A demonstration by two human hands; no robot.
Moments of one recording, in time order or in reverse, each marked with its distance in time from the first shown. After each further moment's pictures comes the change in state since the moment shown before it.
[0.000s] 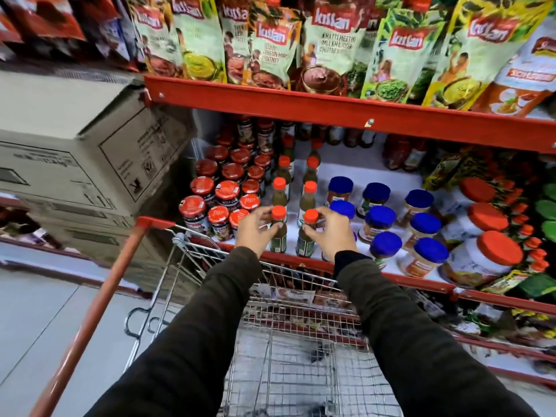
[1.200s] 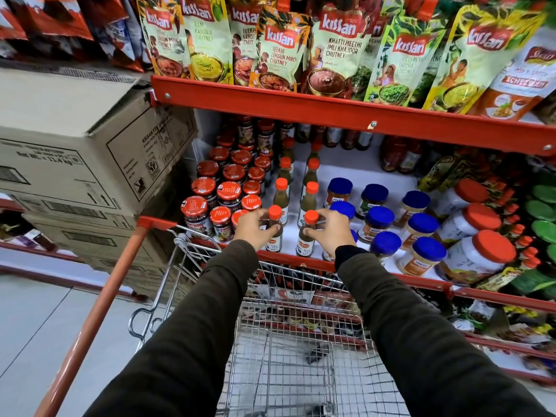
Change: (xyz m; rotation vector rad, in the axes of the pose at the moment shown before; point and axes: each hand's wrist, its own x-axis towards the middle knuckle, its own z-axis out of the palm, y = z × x) left_hand 0.010 -0.004 -0.017 0.198 -0.085 0.033; right_hand 0.003 -0.010 0.001 0.091 -0.035 0.058
